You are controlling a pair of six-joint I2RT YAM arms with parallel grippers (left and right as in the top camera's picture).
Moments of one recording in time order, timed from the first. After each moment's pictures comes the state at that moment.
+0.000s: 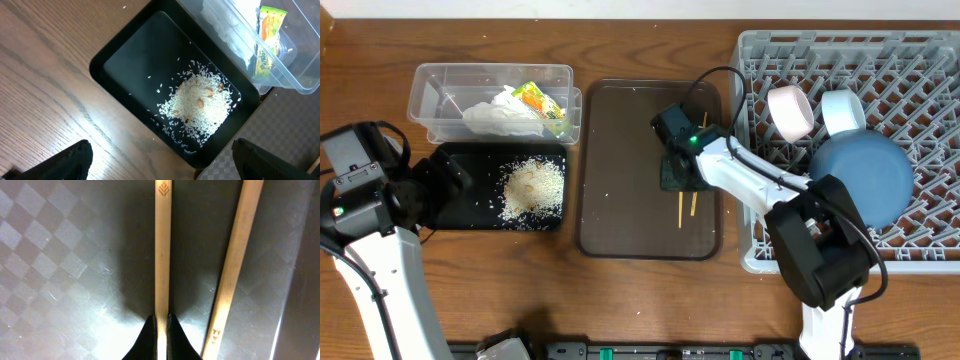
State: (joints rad) left arm 0.46 1.21 1.25 -1.14 0.07 -0.36; right arm 0.59 2.05 1.39 -0.72 0.04 0.66
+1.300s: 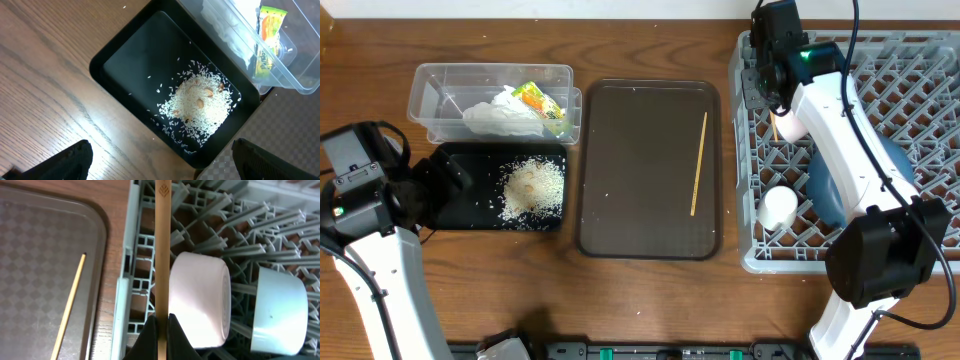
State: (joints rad) left arm 0.46 1.21 1.25 -1.14 0.07 -0.36; right arm 0.25 1.95 1.82 -0.98 0.23 0.06
